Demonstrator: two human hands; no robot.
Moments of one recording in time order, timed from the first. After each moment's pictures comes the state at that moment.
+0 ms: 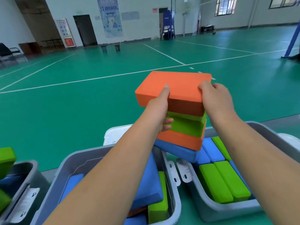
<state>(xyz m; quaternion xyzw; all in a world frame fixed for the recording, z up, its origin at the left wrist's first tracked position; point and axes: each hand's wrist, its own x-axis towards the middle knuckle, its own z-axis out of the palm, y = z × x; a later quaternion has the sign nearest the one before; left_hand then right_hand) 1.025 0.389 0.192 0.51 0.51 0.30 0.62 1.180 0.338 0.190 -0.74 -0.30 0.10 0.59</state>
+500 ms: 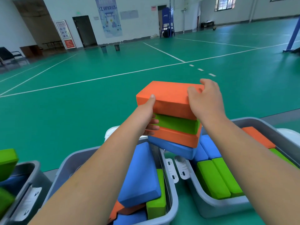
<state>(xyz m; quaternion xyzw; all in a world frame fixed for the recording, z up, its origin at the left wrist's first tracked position) 1.000 0.410 0.167 0.57 0.56 0.23 0.55 1.178 0.335 0.172 -0.76 -0.39 0.00 0.52</state>
